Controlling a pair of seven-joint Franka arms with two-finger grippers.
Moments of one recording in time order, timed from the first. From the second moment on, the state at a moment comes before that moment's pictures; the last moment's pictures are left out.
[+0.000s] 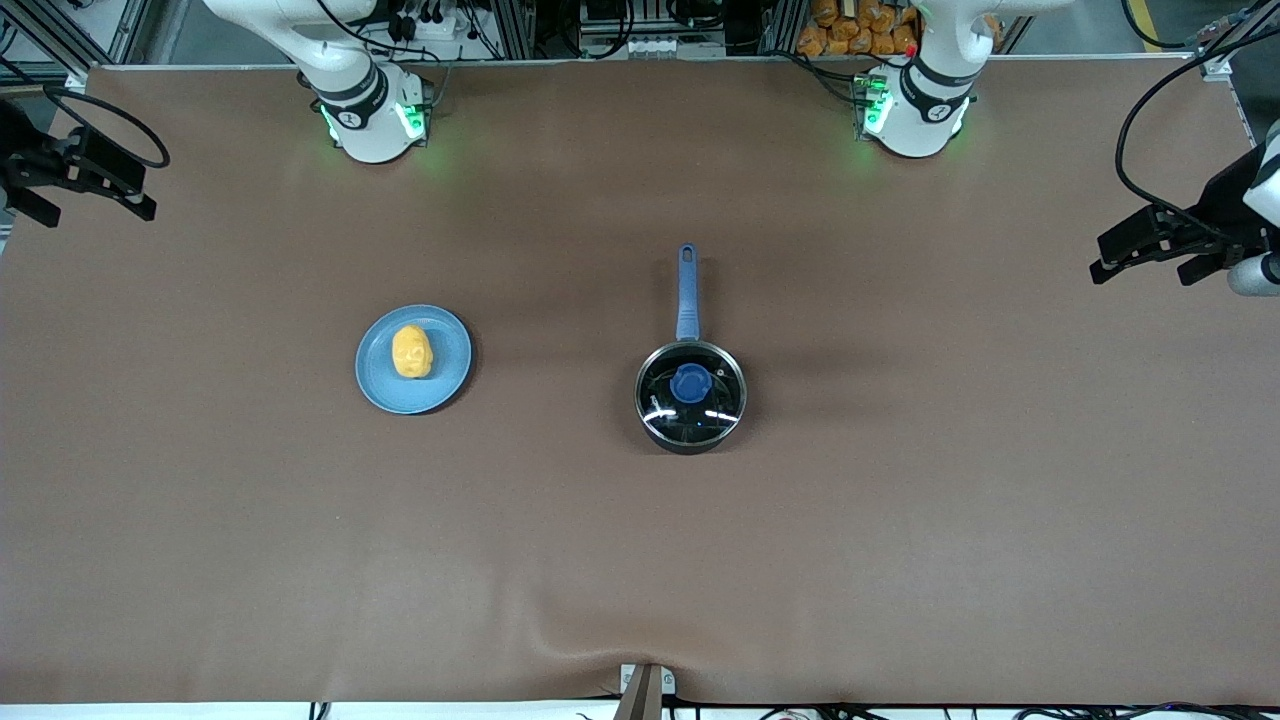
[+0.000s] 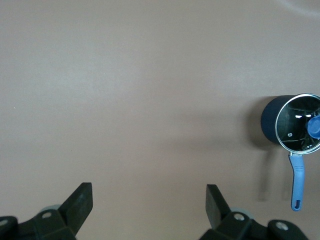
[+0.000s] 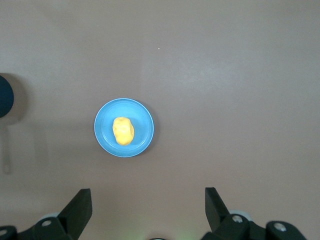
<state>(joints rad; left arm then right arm) -0.06 0.00 0.03 -1.57 -0.07 1.60 -0.03 0.02 -0.07 0.00 -1.50 0.02 1.42 -0.04</state>
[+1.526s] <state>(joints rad) -0.40 0.48 -0.25 -1.52 0.02 1.96 -0.73 0.02 -0.07 0.00 -1.50 0.02 1.42 -0.04</state>
